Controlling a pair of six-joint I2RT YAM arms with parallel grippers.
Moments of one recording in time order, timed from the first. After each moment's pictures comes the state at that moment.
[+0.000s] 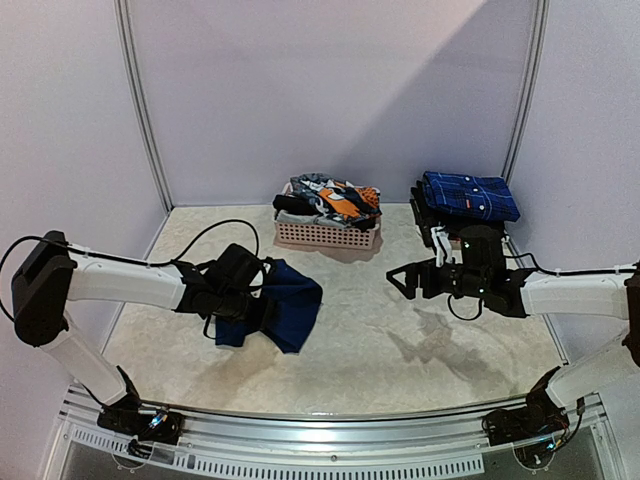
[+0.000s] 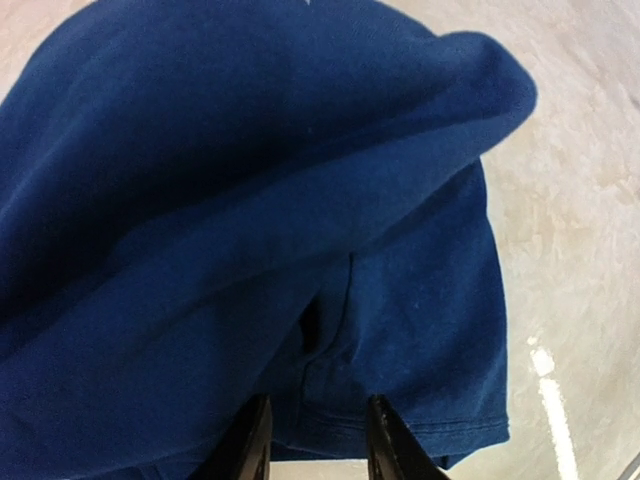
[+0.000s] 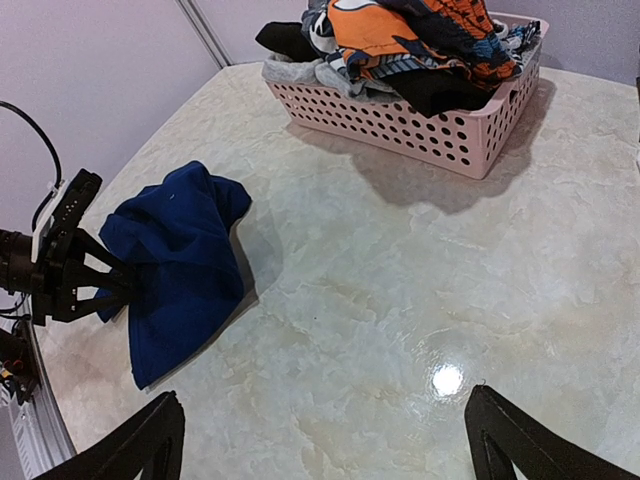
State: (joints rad) left arm -0.80 1.56 0.80 -0.21 -0.11 -0.37; right arm 0.60 1.35 0.63 0.26 -0.21 0.33
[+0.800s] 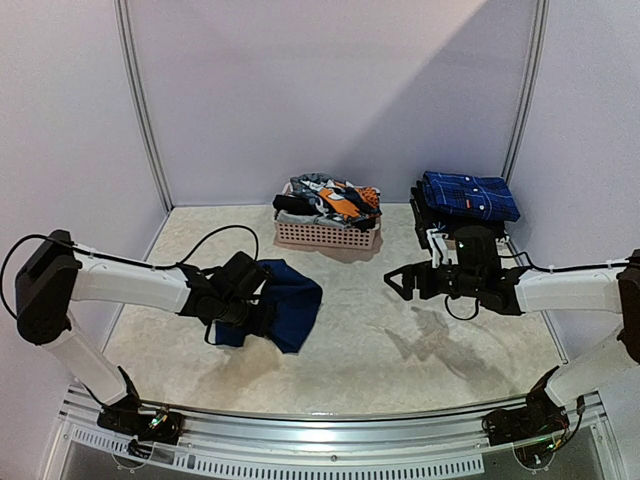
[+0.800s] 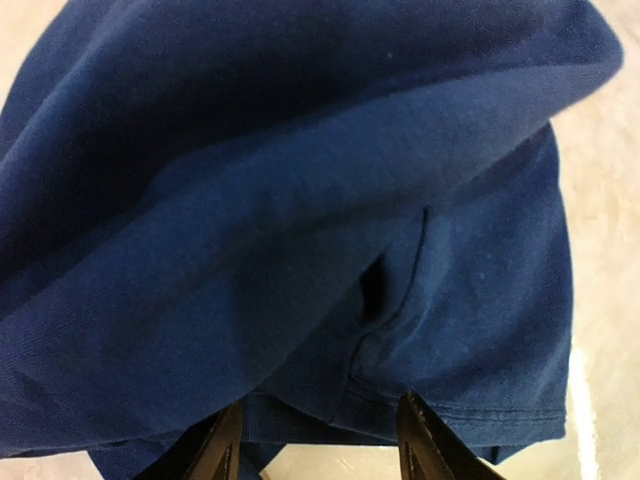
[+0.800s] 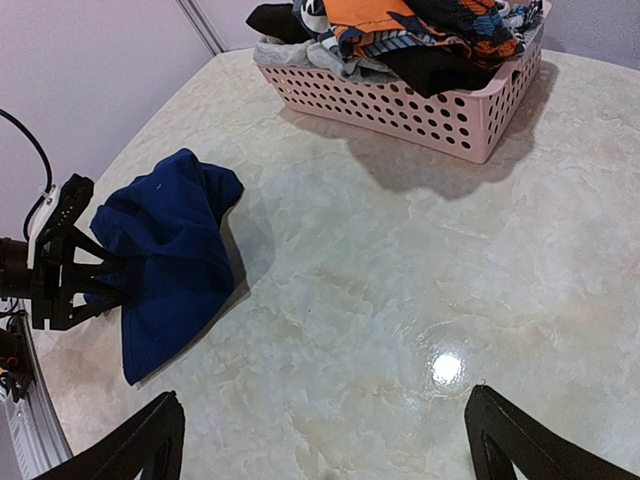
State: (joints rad) left arm -0.83 1.58 0.80 -0.28 -0.23 -0.41; right arm 0.60 1.39 0.65 0.25 -0.22 0.33
